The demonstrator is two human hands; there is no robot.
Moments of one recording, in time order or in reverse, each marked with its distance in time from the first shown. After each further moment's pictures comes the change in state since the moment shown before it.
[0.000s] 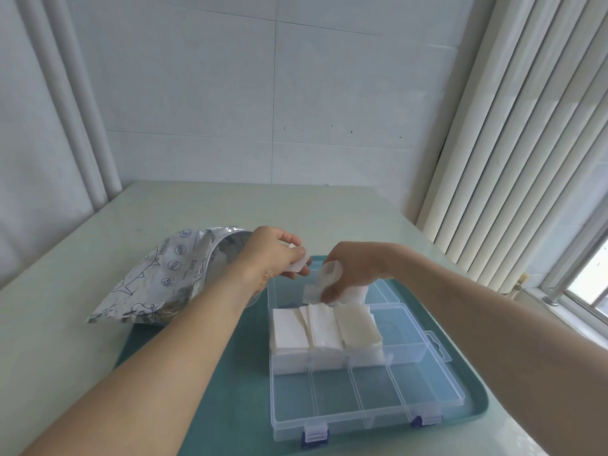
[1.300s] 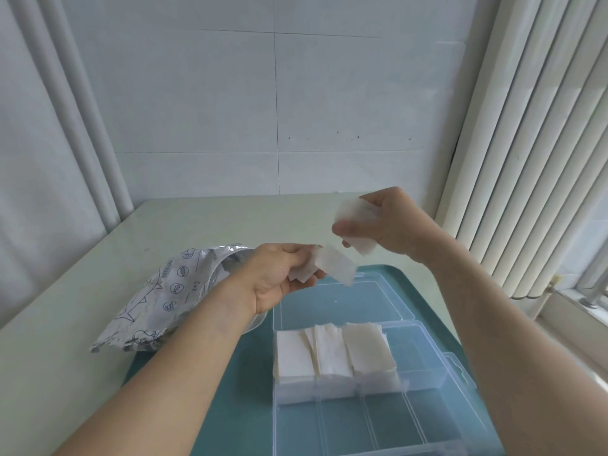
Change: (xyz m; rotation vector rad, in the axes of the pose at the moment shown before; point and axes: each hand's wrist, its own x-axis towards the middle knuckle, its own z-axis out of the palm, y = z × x) left_hand 0.000 0.011 0.001 -0.448 -0.194 -0.094; right_hand -0.025 0.011 -0.044 0.632 0.588 -0.262
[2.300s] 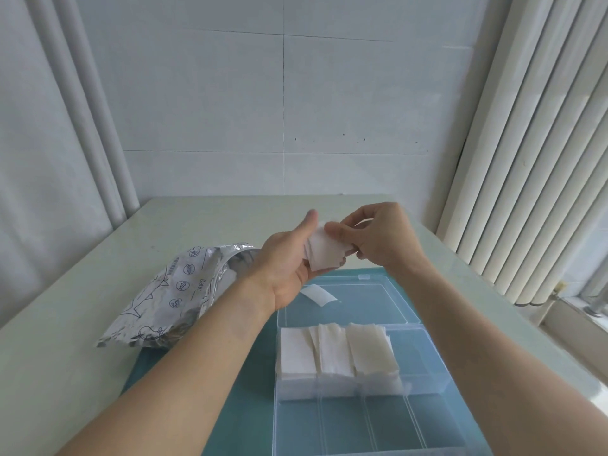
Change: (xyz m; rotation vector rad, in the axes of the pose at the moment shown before) left_hand 0.000 0.010 0.019 -0.122 0.096 0.056; right_hand -0.001 -0.002 0.036 0.068 0.226 0.162
